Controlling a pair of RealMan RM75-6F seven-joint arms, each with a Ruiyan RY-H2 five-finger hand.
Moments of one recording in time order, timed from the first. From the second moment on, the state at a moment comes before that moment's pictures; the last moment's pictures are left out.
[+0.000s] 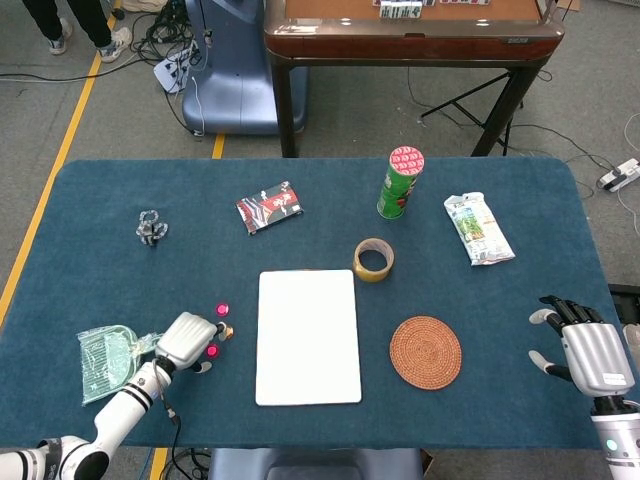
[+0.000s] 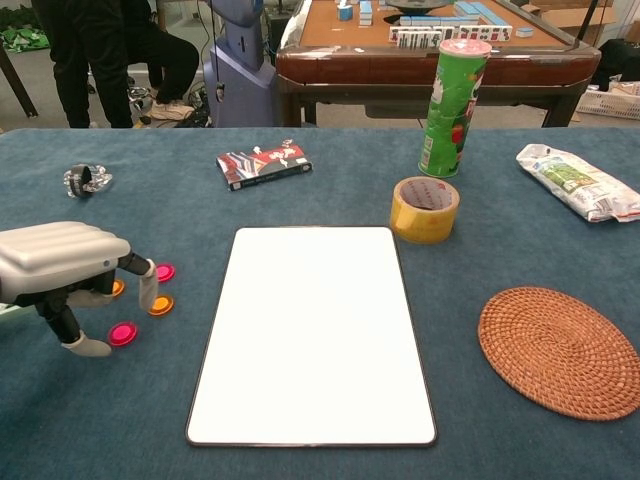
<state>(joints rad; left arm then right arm) -0.59 -1.40 -0.03 -1.62 1.22 0.88 0.51 0.08 -1.11 0.04 -1.61 -1.54 1.47 -0.07</state>
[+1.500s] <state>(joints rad) -0.64 -1.41 0.02 -1.61 1.09 0.90 0.58 0.09 -1.11 0.04 -1.61 -1.53 1.45 -0.07</state>
